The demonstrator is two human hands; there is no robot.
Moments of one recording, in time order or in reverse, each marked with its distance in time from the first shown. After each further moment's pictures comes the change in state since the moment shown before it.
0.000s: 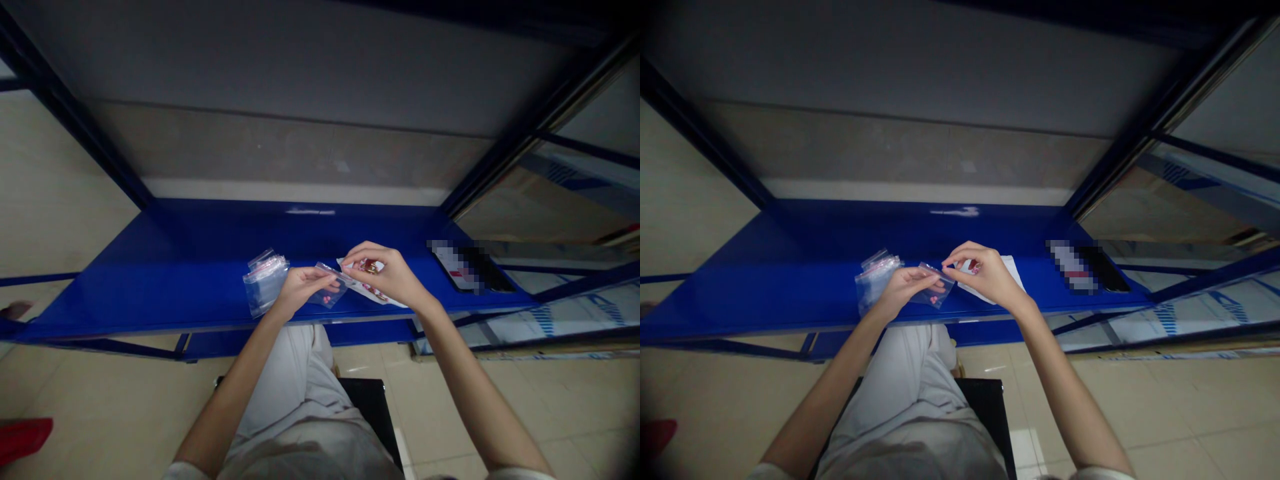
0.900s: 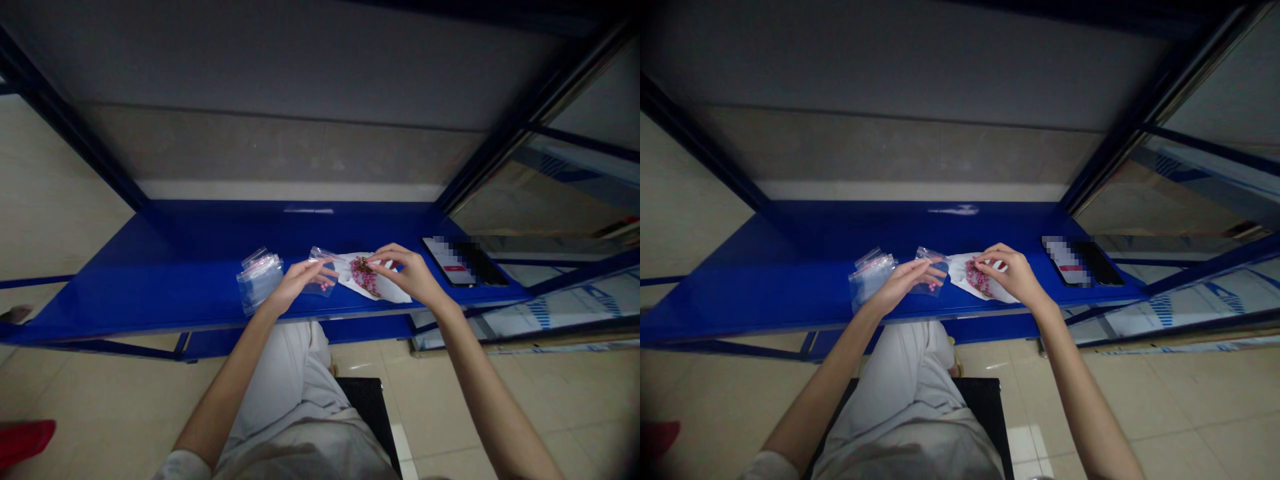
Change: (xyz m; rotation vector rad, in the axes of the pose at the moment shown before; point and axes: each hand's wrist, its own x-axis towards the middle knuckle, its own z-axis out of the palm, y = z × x) left_hand 0.017 -0.010 -0.004 0.030 -0.170 0.025; right_hand -0.043 0.064 -0.034 -0.214 0.081 0.112
